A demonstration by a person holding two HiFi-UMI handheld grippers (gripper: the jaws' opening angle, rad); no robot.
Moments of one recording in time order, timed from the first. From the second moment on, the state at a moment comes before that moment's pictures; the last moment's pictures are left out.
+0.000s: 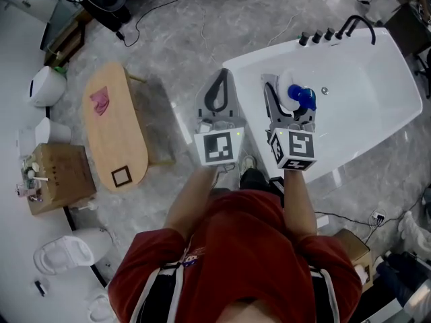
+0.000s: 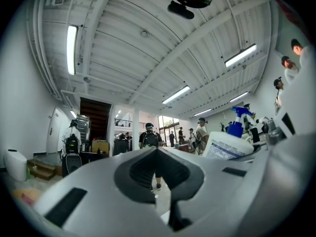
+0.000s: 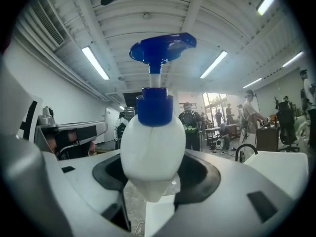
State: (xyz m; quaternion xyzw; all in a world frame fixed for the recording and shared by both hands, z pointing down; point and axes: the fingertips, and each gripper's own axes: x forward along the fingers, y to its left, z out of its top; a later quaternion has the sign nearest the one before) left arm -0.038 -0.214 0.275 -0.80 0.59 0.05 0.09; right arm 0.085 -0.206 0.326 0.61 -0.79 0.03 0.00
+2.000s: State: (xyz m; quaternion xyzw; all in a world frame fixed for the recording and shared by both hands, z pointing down) left arm -0.166 -0.468 0.459 -0.82 0.57 -0.03 0.04; right arm -0.044 -0.490 0.637 0.59 -0.76 0.17 0.21
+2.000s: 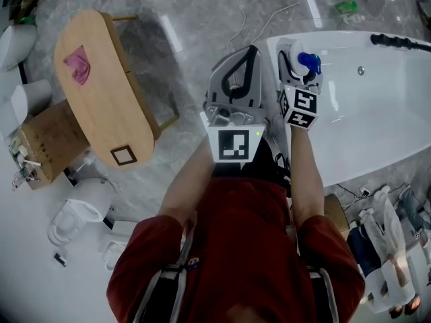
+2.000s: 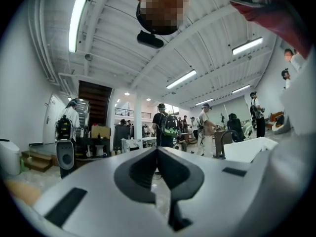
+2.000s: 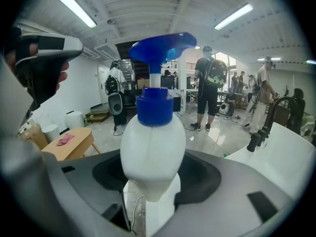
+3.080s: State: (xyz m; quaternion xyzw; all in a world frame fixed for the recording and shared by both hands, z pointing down) left arm -0.175 -0.463 0.506 -0.83 0.56 -0.06 0.00; right arm -0.054 -0.496 0.720 0.60 -0.74 0.17 0.24
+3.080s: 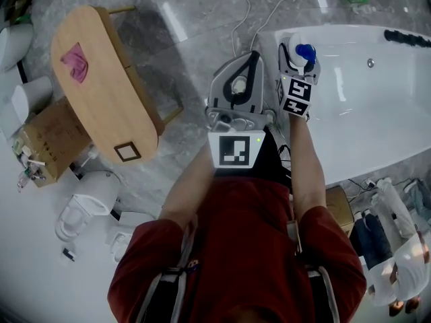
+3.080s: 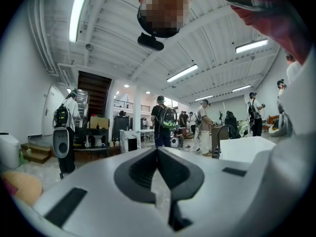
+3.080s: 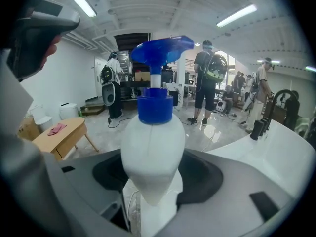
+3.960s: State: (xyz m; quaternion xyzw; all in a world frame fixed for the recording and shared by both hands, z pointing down) left arm -0.152 -0.448 0.475 -0.83 0.55 -0.04 0.02; right arm -0.052 -0.471 0.689 0.58 -0.77 0.16 0.23
